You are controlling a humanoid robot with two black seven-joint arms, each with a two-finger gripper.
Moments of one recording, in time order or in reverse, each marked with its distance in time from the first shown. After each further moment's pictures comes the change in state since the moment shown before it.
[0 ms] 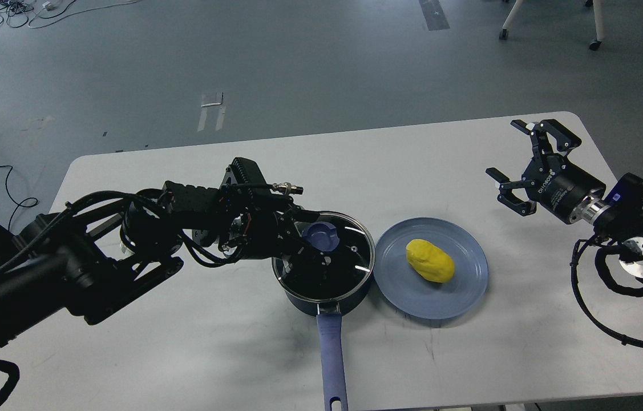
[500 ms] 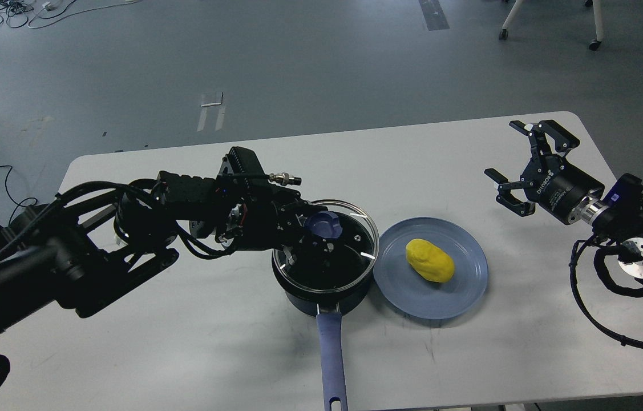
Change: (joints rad) left arm -0.067 0.069 -0.006 -0.055 -0.058 0.002 0.000; right arm 0.000 0.002 -0.002 0.001 -0.003 0.000 0.000
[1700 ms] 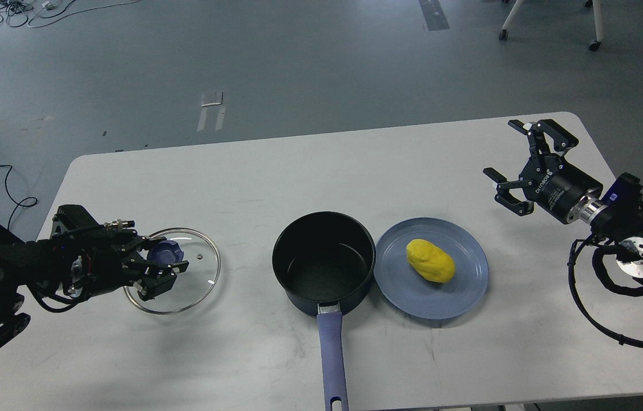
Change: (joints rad) left arm 0.294 0.368 0.056 0.191 -0.022 0.313 0.000; right arm 0.002 0.006 0.003 -0.001 0.000 0.000 0.000
